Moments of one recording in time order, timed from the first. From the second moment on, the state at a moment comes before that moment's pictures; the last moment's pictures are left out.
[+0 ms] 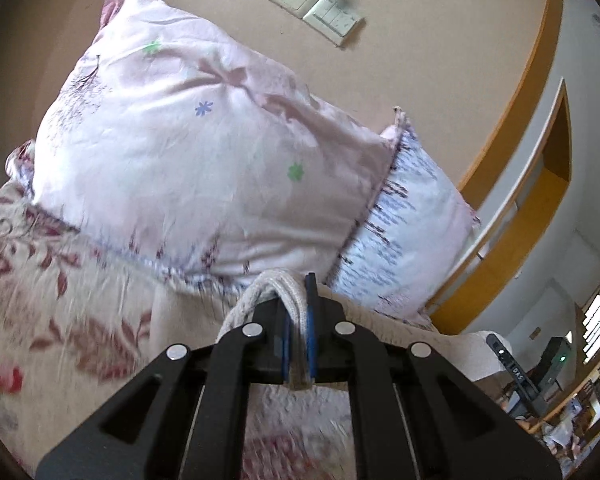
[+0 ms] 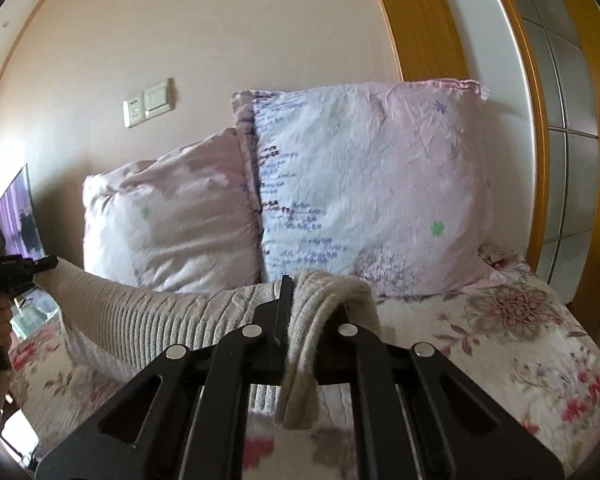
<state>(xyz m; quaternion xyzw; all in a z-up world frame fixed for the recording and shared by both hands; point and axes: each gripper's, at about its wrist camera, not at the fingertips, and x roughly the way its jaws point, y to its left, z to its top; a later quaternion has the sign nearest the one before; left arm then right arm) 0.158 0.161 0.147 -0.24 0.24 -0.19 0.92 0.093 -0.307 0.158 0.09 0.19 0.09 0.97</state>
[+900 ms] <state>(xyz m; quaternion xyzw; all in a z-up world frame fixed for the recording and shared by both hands) 0.282 0.180 0.024 -0.38 0.36 -0.12 0.84 0.237 -0.352 0.041 0.32 0.35 0.04 0.88</state>
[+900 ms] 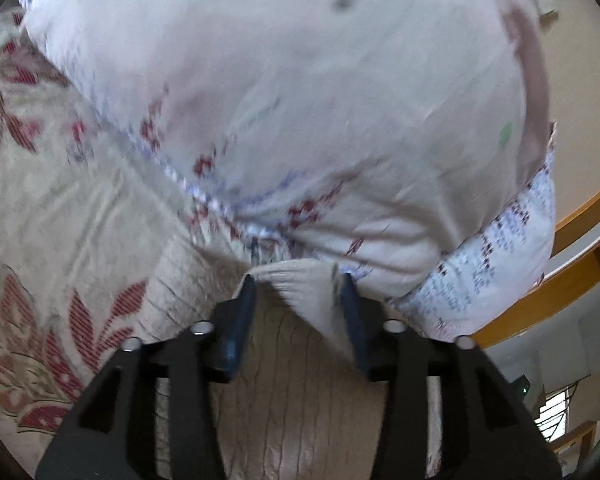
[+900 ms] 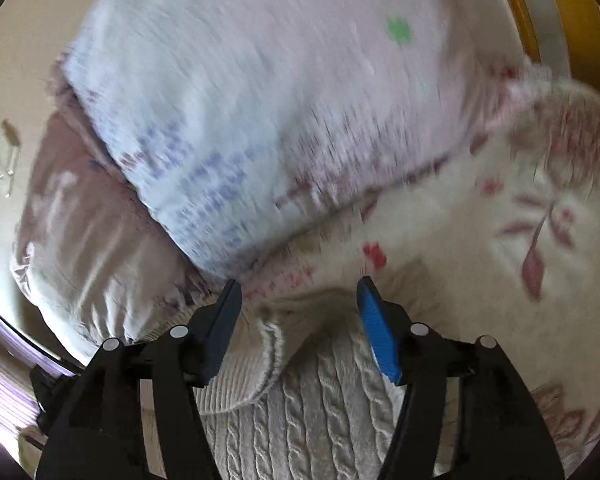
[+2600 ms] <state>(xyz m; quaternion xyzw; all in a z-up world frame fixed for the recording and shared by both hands) 0.188 0.184 0.007 -0.23 0.44 -0.13 0.86 0.161 -0.335 0.018 0.11 0.45 -0.01 0.89</state>
